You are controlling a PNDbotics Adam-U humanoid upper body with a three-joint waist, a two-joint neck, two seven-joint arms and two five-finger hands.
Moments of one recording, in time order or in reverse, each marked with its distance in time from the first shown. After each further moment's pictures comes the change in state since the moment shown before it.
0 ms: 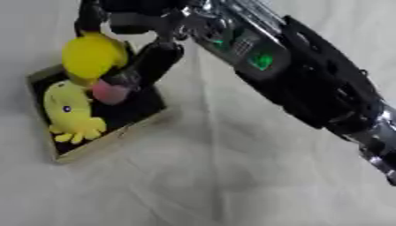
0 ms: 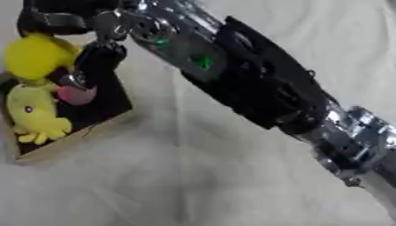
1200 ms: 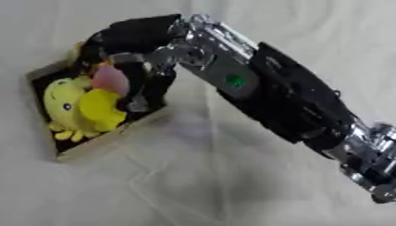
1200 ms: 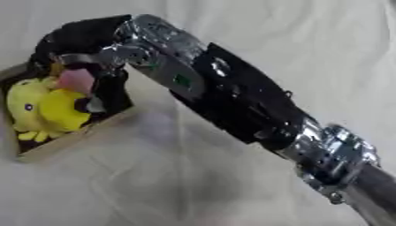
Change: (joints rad) left arm -0.003 -0.010 0.000 0.000 0.004 0.013 -0.004; right arm 0.046 -0.012 -0.063 -0.039 0.046 -0.059 0.041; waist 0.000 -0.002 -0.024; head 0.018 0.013
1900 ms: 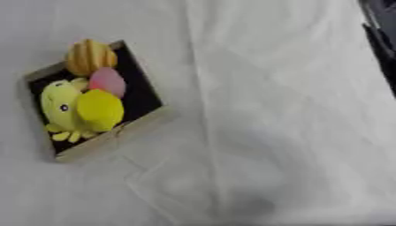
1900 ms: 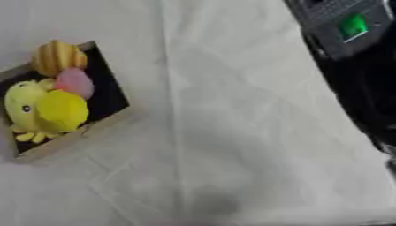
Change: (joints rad) left arm 0.038 -0.001 0.007 0.000 -0.008 0.013 0.021; right arm 0.191 -0.365 -0.350 -0.378 -0.475 0.243 -0.360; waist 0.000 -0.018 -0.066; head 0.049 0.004
